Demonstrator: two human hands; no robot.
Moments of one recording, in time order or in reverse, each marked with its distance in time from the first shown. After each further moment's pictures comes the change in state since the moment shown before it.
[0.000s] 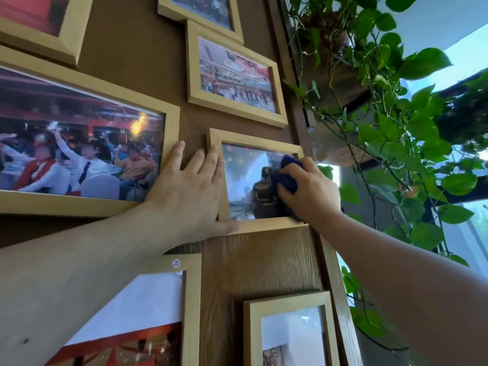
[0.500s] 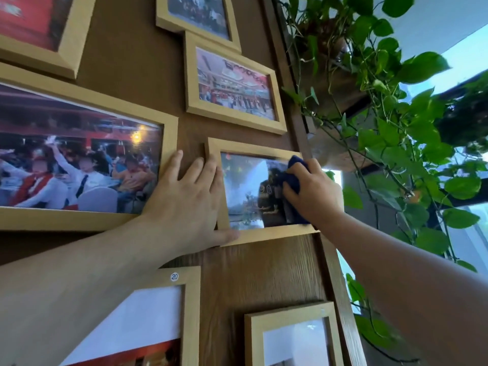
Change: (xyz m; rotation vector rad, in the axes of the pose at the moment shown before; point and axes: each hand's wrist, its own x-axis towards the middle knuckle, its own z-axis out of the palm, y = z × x) left_hand 0.001 -0.001 0.000 0.001 0.010 0.001; right_hand 0.013 0.011 0.006 -0.076 -0.009 0.077
